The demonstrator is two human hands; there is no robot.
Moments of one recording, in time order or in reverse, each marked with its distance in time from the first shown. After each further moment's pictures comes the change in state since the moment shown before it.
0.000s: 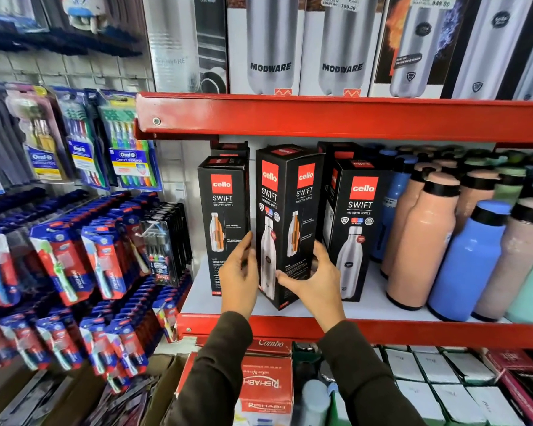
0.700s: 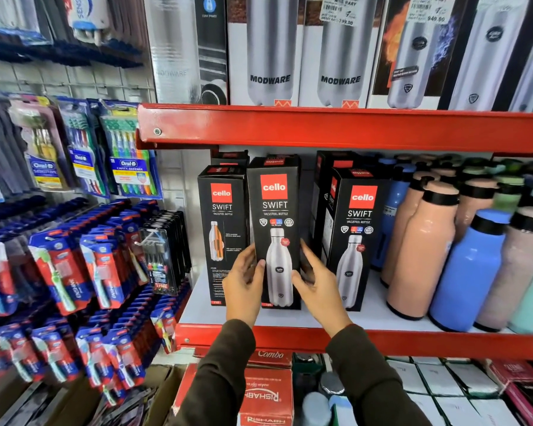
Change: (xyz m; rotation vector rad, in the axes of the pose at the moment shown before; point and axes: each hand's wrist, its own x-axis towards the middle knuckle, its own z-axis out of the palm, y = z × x) left_hand 0.003 -0.011 0.009 -0.071 -0.025 -0.060; right_hand 0.011 0.009 -0.007 0.003 -0.151 -0.086
